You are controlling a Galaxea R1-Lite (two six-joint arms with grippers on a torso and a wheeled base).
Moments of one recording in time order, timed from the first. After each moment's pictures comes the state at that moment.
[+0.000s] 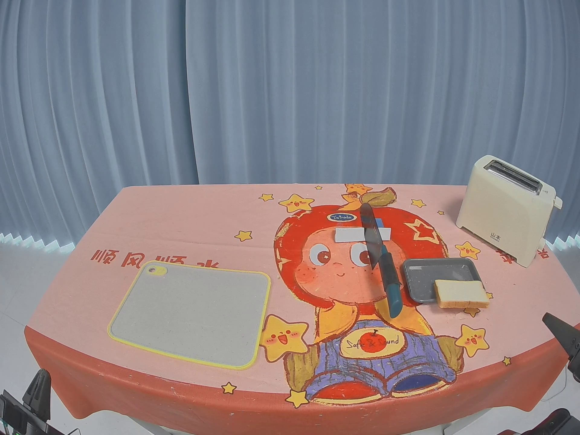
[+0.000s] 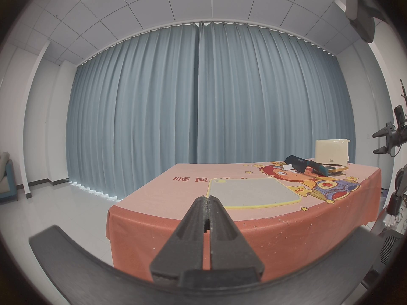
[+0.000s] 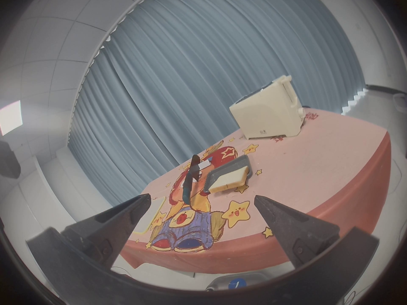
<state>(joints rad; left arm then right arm) 0.00 0.02 -0.02 0.00 0.00 0.00 0.04 0.53 -0.23 -0.05 0.25 0.55</state>
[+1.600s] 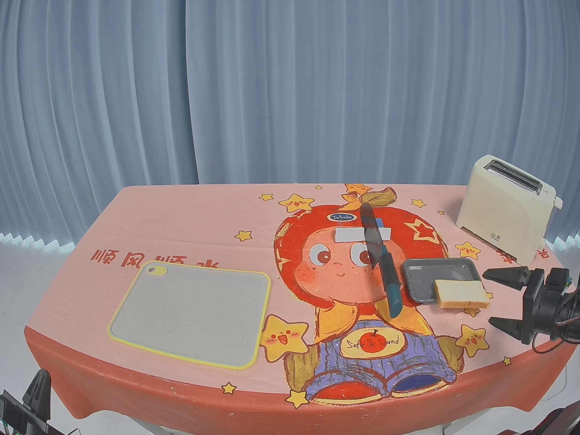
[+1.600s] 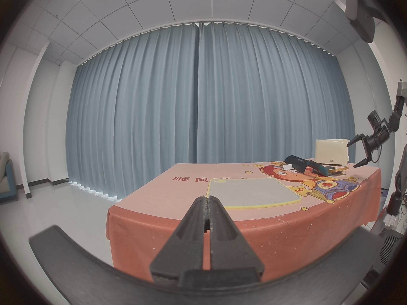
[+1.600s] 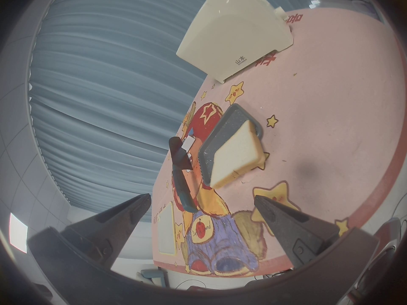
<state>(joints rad) 0.00 0.02 -0.02 0.00 0.00 0.00 0.15 1.21 -0.33 -0.34 0.28 1.06</state>
